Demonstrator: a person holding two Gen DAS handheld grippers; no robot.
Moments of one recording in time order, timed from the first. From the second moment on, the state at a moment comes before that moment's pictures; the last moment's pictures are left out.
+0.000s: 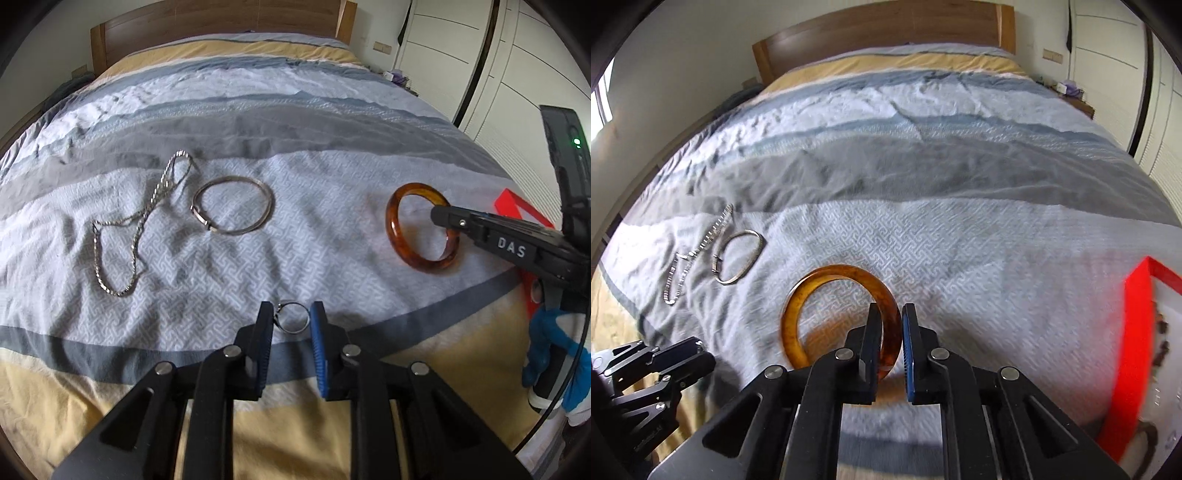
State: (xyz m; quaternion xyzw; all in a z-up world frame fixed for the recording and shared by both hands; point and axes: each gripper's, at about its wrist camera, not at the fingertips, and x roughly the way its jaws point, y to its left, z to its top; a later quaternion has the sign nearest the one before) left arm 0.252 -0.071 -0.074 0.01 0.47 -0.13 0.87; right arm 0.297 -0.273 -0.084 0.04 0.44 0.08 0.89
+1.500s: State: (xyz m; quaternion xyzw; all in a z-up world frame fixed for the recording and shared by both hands) left arm 0.190 -0.409 -0.080 0.14 0.49 -0.34 0.79; right arm 0.162 -0.530 -0.104 -0.02 0.49 -0.09 0.86
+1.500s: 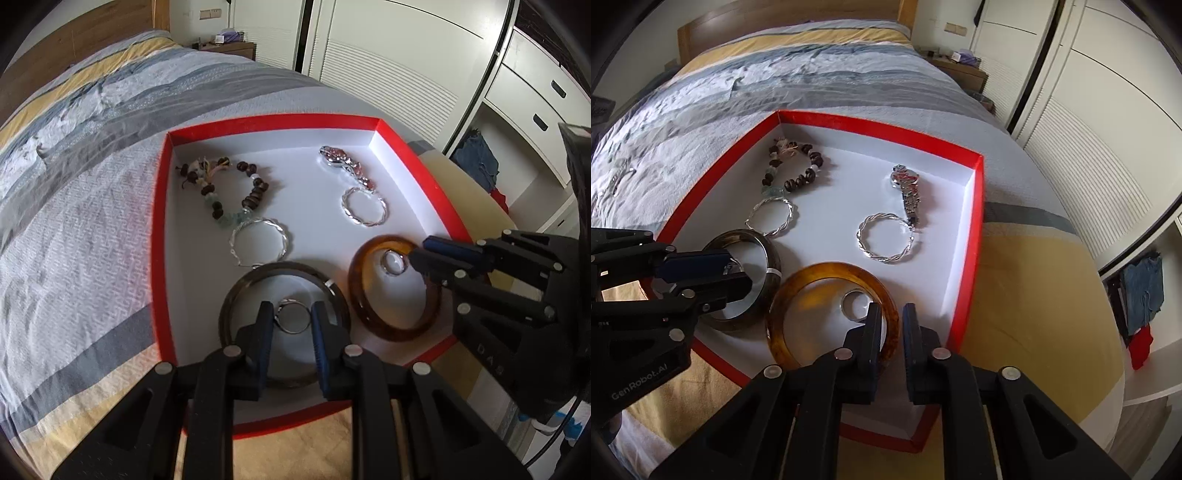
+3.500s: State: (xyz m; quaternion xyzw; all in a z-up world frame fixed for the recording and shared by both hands) left arm 0.150 0.060 0.051 0.03 0.38 -0.05 0.92; right arm 0.115 -0.205 0.081 -0.07 0.40 0.11 0.91
